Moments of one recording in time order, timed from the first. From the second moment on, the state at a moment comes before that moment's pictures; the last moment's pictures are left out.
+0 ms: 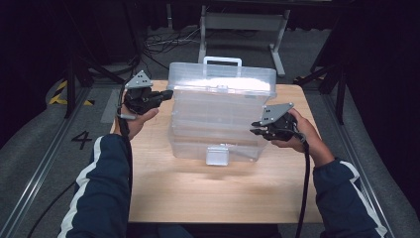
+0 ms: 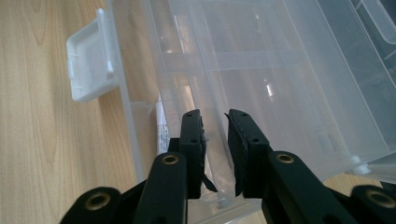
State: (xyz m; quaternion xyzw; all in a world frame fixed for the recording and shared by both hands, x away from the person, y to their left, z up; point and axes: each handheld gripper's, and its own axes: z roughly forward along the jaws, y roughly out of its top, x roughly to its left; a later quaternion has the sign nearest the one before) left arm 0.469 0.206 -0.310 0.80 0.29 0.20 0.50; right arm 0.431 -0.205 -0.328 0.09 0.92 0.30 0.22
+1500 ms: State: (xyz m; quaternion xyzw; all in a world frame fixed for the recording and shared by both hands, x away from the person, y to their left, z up) left arm 0.434 0.212 -0.340 0.83 0.24 0.18 0.47; right arm 0.417 -0.290 -0.346 0.22 0.88 0.37 0.22
